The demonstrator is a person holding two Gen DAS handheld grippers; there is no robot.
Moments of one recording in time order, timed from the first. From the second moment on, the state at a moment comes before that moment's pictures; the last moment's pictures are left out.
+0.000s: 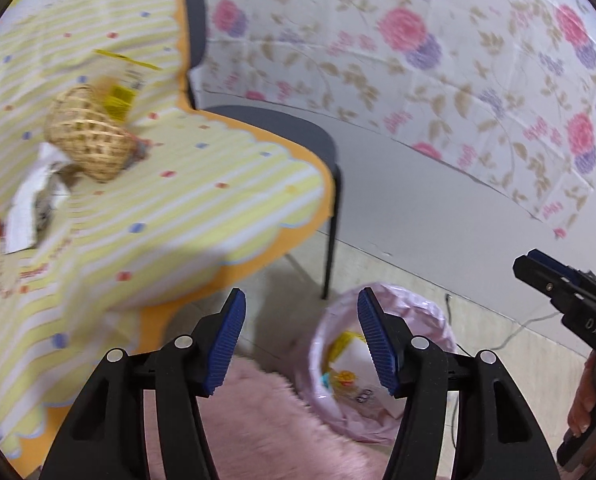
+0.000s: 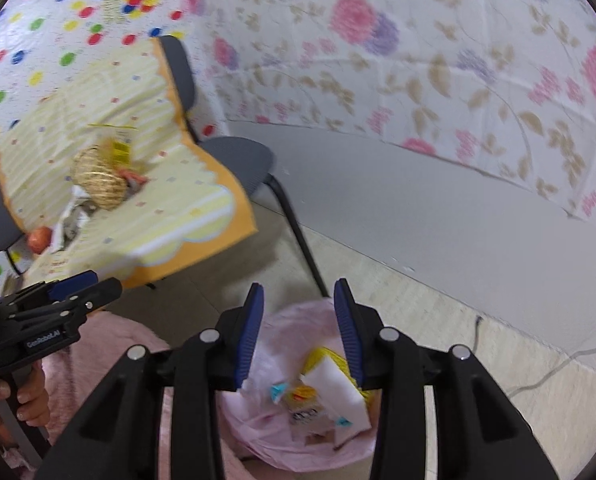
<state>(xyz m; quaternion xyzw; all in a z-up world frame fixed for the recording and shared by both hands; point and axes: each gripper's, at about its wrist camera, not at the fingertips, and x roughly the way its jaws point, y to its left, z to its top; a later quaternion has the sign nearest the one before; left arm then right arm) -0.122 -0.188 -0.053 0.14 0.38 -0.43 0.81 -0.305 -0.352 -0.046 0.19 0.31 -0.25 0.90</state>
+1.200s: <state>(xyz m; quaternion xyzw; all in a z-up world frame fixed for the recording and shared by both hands) 0.046 -0.044 -0.017 0.05 0.38 -0.16 0.91 -0.050 -0.265 0.013 0.07 0.31 -0.01 0.95</state>
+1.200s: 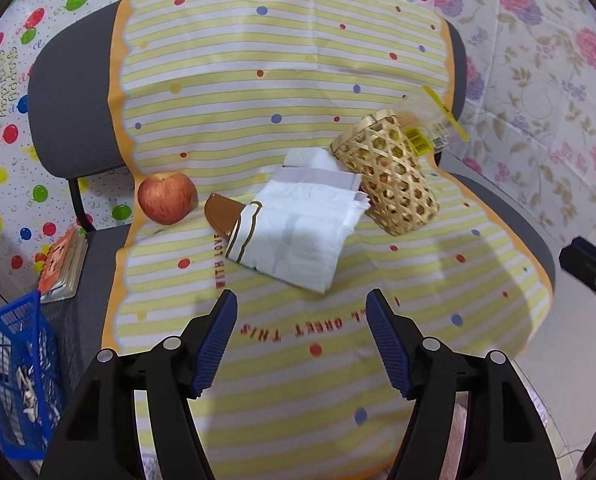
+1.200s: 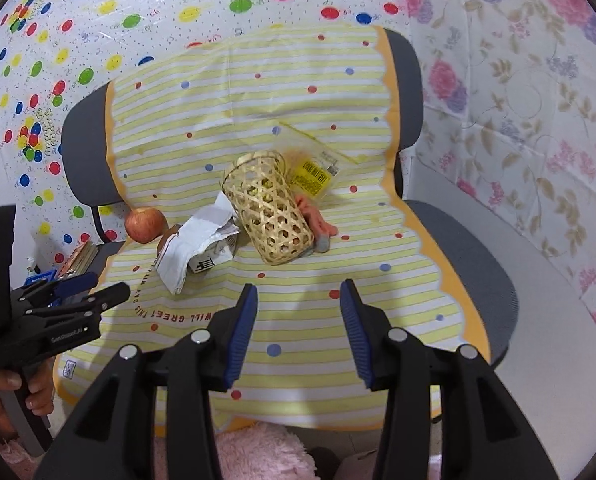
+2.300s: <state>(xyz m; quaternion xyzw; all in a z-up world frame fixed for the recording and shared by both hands) 0.118 -0.022 0.015 0.00 0.35 -0.18 0.92 0.010 -0.274 -0.019 0.09 0.35 -0.02 0.93</state>
